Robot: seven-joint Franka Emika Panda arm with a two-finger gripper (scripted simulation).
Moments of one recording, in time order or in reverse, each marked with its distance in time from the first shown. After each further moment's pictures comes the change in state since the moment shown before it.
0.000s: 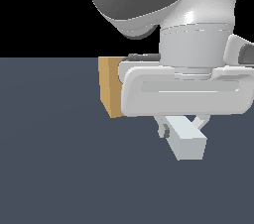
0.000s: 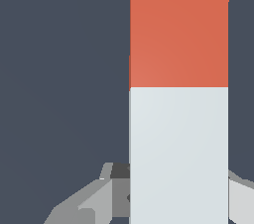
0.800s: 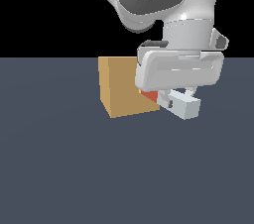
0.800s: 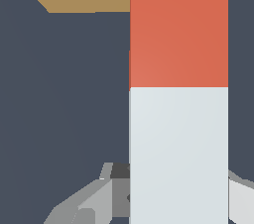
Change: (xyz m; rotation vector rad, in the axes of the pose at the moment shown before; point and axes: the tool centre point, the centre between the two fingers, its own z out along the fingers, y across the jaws) arm 0.081 0.029 -0.023 0.000 0.002 -0.316
